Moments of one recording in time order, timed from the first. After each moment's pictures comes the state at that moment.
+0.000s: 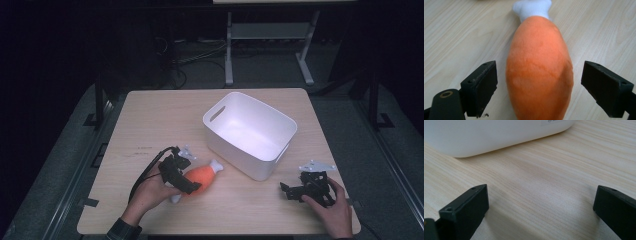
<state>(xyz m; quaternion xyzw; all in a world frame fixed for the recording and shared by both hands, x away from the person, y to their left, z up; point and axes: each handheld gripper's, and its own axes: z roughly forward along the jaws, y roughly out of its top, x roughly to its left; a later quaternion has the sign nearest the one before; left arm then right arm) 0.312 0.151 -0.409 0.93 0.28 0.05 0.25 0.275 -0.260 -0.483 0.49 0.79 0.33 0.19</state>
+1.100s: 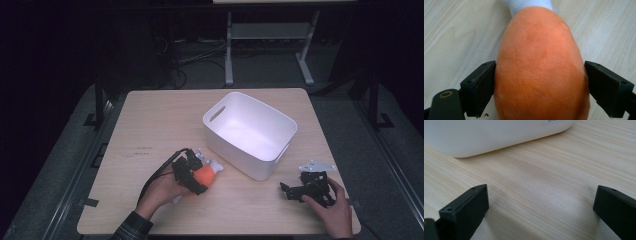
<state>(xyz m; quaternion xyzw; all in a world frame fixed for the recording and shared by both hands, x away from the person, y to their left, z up) 0.327 0.123 -0.436 0.95 0.26 0.03 0.19 0.275 -0.260 -0.483 0.49 0.79 0.33 0.19</state>
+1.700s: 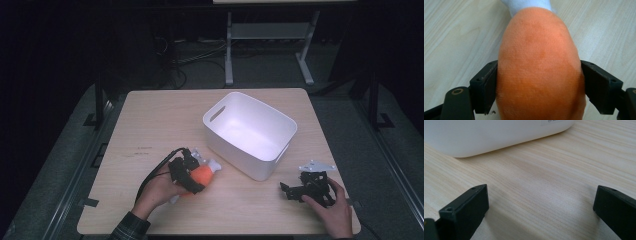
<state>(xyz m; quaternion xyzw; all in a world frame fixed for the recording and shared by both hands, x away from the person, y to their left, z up) 0.324 0.133 -0.428 0.94 0.26 0.03 0.20 0.275 -0.260 -0.483 0.49 0.79 0.33 0.19</state>
